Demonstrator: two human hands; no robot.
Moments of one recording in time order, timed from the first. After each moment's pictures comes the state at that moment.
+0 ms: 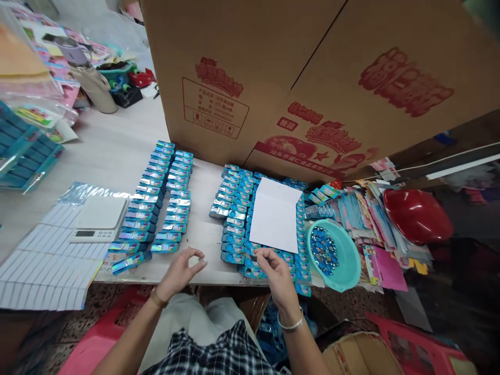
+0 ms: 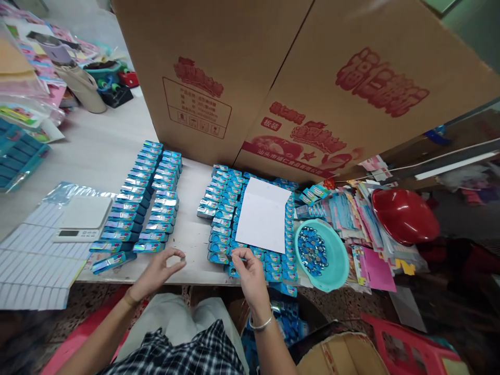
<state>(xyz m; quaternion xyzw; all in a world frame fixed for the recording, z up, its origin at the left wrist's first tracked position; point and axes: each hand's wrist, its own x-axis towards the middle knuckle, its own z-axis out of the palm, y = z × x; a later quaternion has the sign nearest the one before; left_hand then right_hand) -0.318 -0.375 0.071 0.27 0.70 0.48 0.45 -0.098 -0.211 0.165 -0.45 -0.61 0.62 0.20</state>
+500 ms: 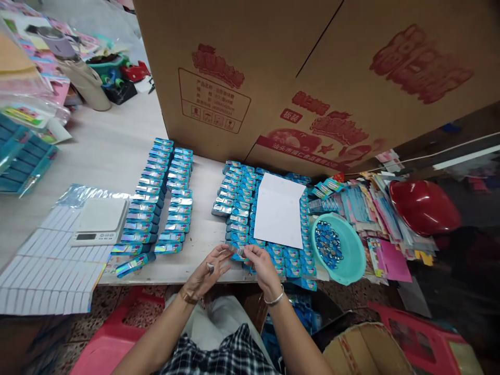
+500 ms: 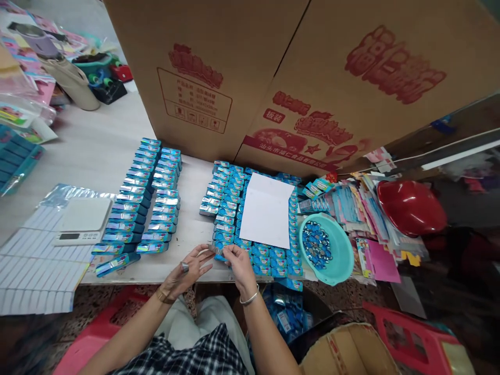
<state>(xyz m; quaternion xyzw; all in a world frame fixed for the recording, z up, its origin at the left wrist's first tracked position) -0.266 -0.351 0.040 0.08 0.25 0.68 0.68 -0.134 -0.219 0.106 -0.51 -0.49 0.69 0.14</state>
